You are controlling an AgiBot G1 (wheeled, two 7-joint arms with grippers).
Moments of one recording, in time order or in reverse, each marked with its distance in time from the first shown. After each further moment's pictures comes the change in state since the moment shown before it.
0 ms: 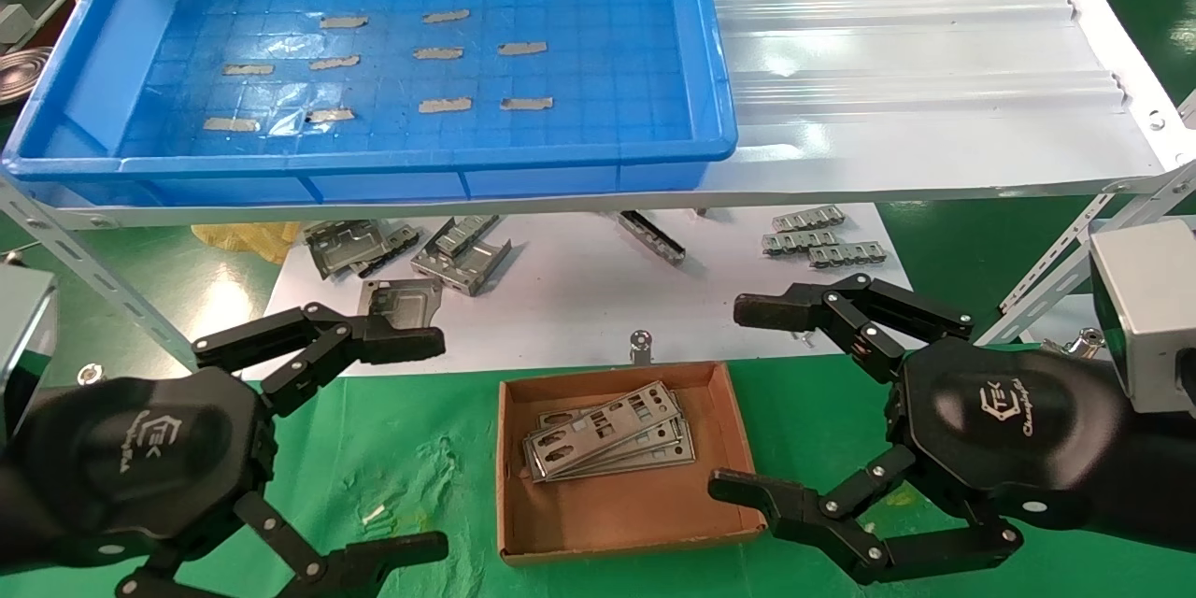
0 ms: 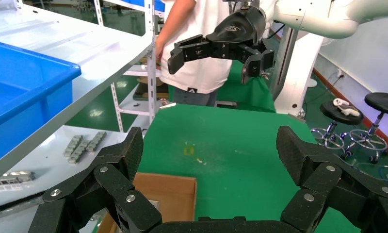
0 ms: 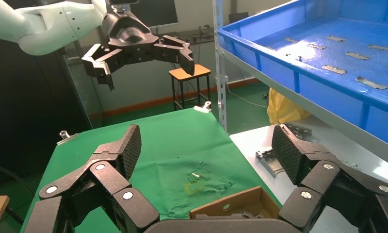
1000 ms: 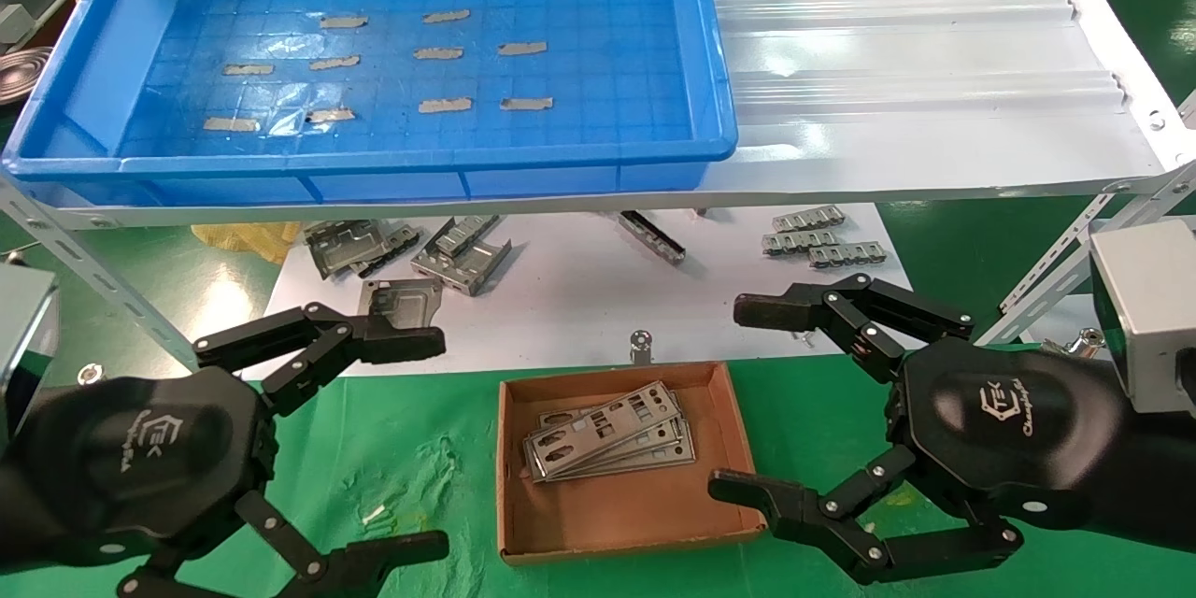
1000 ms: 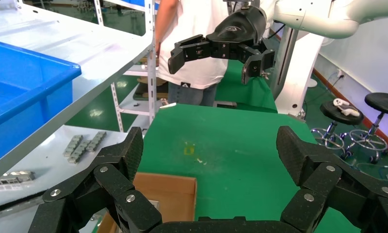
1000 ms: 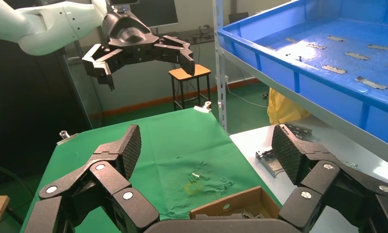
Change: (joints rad) left arm -0.001 0.001 0.001 0.001 0.001 0.000 0.000; right arm 0.000 0.000 0.000 0.000 0.000 0.000 0.000
